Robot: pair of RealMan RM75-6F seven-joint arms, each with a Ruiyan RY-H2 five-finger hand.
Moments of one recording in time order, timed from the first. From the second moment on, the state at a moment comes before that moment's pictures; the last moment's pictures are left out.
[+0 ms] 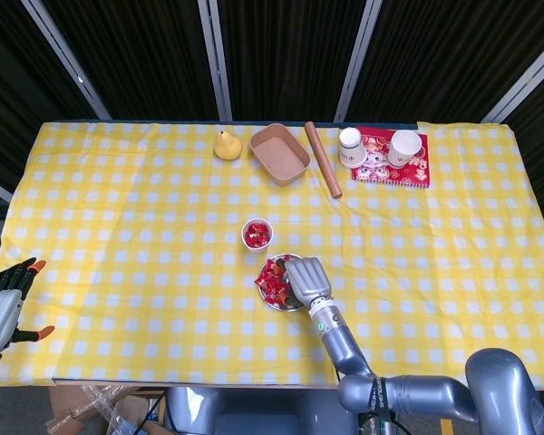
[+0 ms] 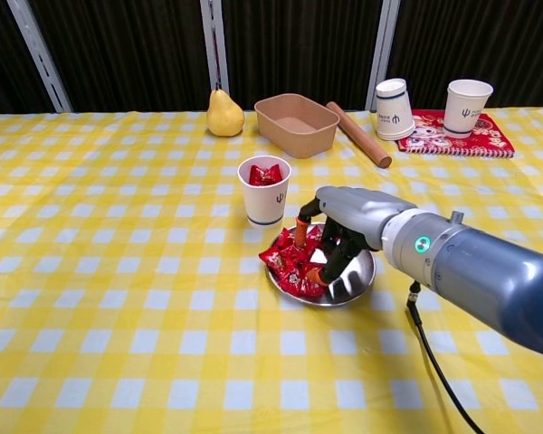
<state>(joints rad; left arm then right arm) -0.16 -1.03 -0.02 -1.77 1.27 1.24 0.09 0.84 -1.82 0.22 -1.51 -0.73 1.07 -0.57</state>
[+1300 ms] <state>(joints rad) -0.16 -1.03 -0.02 -1.77 1.27 1.24 0.09 0.84 -1.84 0.22 -1.50 -0.68 1.04 -0.60</state>
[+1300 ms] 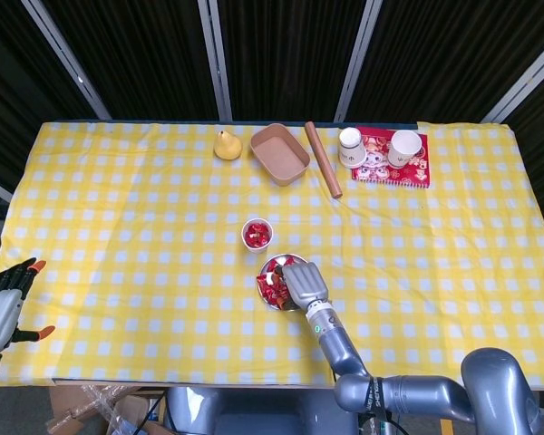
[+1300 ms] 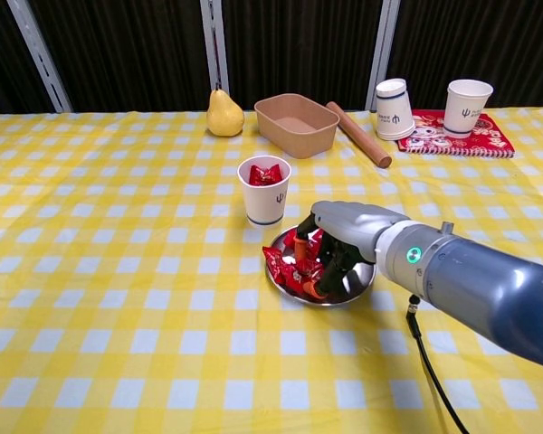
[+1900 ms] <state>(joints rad) -0.16 -1.03 -0.02 -1.77 1.27 1.24 0.09 0.84 -1.82 0.24 -1.54 -0.69 1.05 -0.60</state>
